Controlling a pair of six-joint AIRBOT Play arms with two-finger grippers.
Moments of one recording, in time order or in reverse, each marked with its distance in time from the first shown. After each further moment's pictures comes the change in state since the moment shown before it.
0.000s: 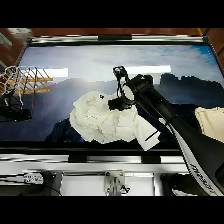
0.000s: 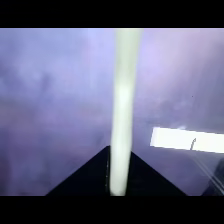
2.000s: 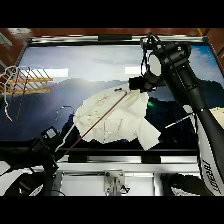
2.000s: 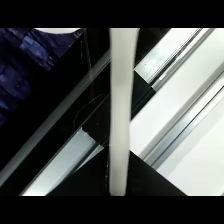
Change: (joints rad) left arm -1.027 1.138 -0.542 0.004 -0.391 -0.116; right arm -0.145 0.034 0.260 -0.157 0.266 -0.001
